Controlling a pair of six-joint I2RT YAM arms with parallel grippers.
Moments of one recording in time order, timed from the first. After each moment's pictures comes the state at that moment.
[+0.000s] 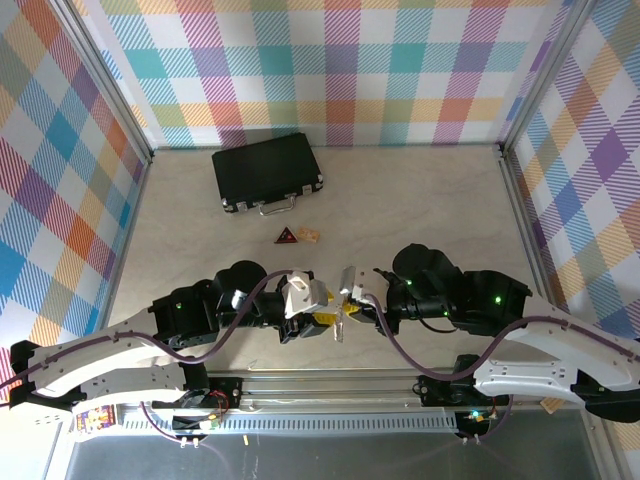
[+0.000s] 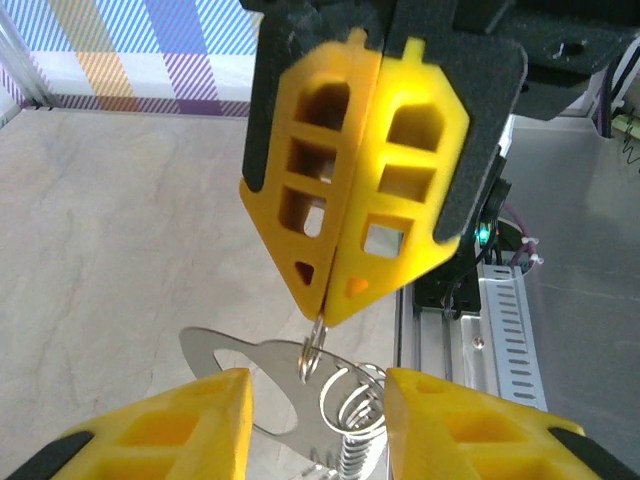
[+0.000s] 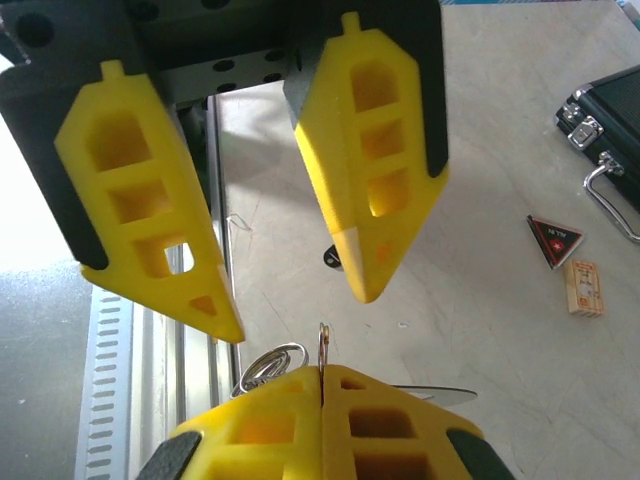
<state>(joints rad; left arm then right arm) -1.18 0.89 0.96 -0.45 0.16 0.14 1.18 0.95 1.18 -0.87 -0.14 -0.24</state>
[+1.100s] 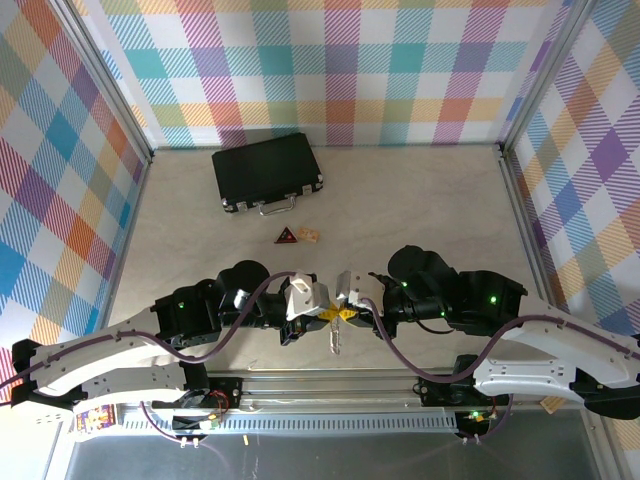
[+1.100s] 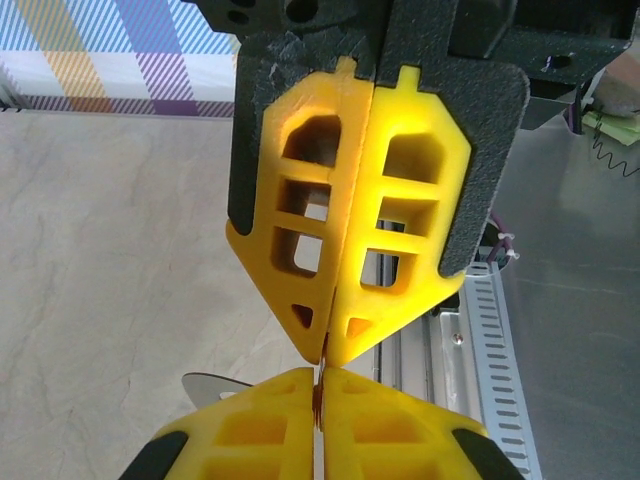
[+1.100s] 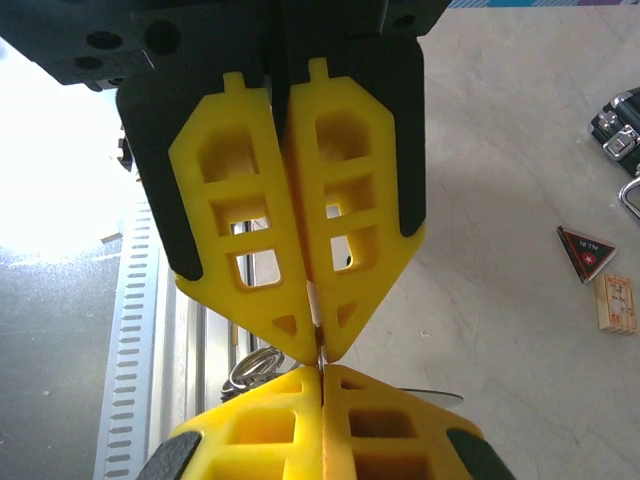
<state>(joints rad) -1.18 0.90 0.96 -0.45 0.21 0.14 1.20 0.96 1.18 -0.86 -0.18 -0.25</state>
